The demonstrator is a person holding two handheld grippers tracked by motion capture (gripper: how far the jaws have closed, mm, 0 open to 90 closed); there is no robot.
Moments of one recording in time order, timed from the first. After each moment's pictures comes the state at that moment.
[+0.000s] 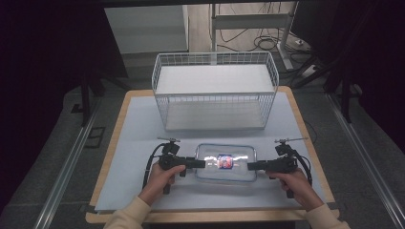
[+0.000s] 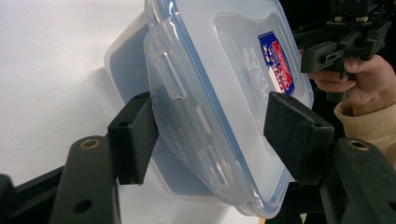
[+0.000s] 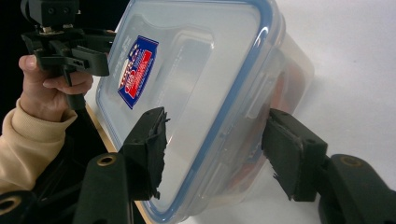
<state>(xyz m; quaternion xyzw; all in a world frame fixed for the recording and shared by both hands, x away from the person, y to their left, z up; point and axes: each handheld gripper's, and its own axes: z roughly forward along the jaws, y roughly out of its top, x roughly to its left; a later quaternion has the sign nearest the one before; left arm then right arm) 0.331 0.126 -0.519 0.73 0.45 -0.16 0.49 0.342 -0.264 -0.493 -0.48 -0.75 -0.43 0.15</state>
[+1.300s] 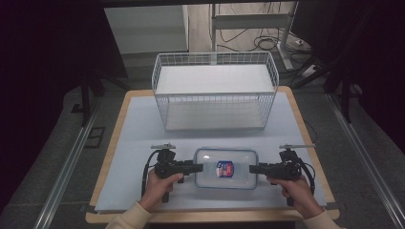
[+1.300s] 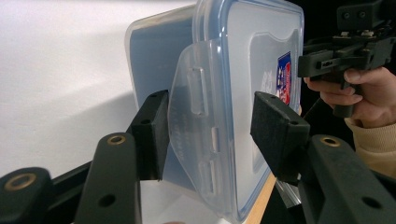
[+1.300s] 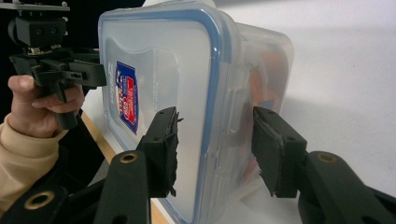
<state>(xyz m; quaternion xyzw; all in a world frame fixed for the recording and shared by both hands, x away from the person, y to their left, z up) 0.297 0.127 -0.505 0.71 0.46 -0.11 0.52 0.312 -0.264 -0.481 -0.48 -0.74 -0.46 0.10</state>
